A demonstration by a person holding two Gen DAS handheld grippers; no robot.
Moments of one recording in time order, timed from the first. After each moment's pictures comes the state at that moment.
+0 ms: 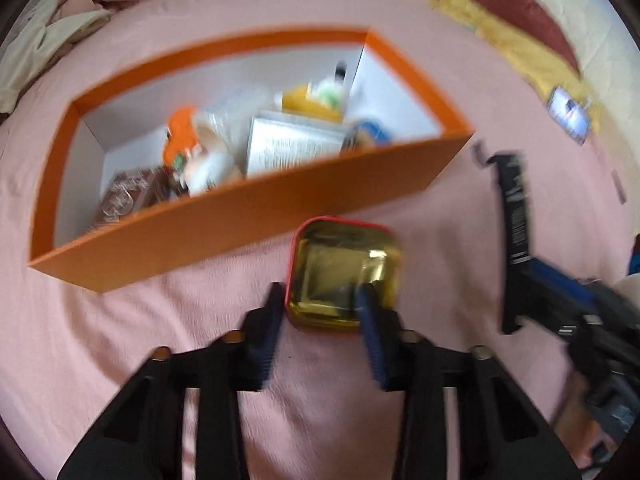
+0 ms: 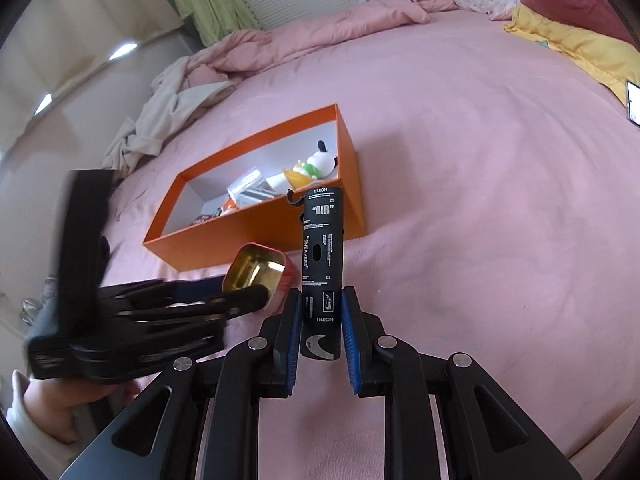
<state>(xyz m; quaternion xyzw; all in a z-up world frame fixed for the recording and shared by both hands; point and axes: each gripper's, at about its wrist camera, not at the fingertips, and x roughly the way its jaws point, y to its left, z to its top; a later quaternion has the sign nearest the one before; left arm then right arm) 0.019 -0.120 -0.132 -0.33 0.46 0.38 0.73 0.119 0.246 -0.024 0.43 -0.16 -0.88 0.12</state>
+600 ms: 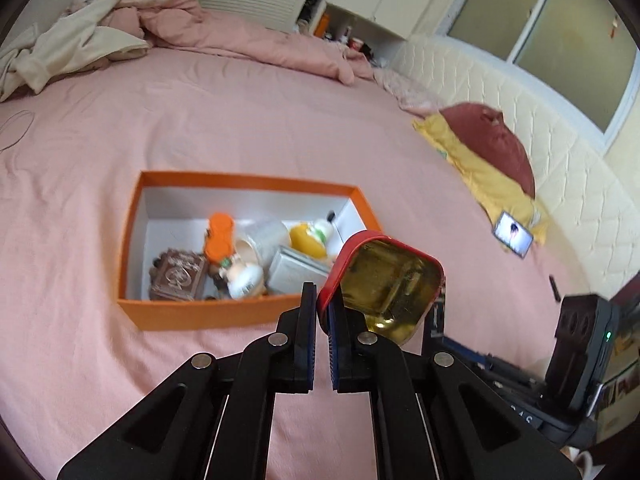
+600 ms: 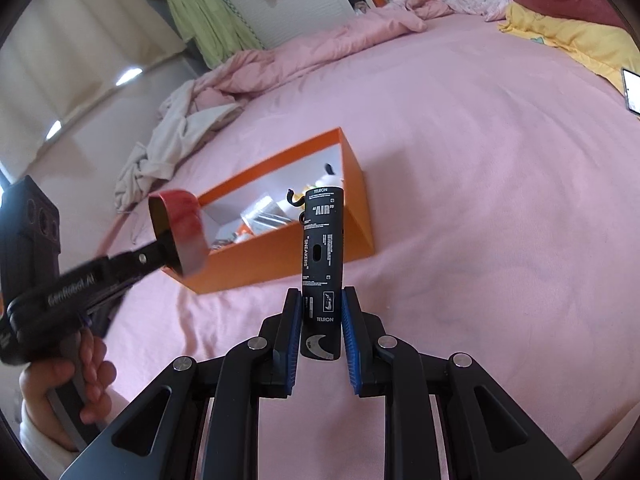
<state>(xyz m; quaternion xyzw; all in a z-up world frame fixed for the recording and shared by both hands) -0.064 -0.123 -0.045 -0.37 0.22 0.40 0.81 0.121 0.252 -0.010 0.40 -0.21 -0.88 0.14</state>
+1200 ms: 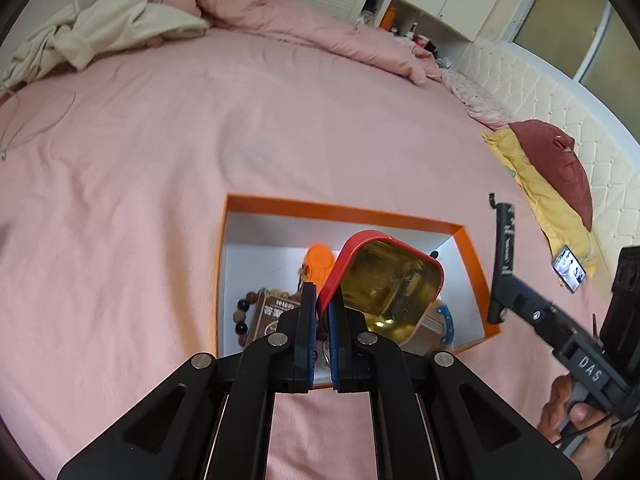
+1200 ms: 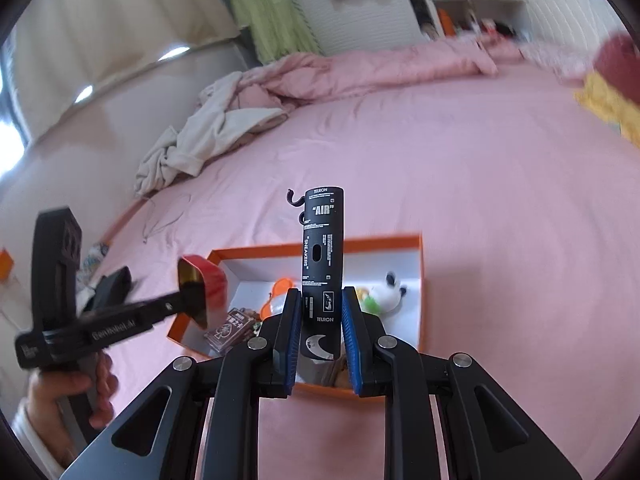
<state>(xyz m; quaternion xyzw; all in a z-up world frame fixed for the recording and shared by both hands) -0.092 -0.058 -0.073 -0.40 0.25 0.47 0.74 0.014 0.212 0.016 0.38 -0.14 -0.89 0.20</state>
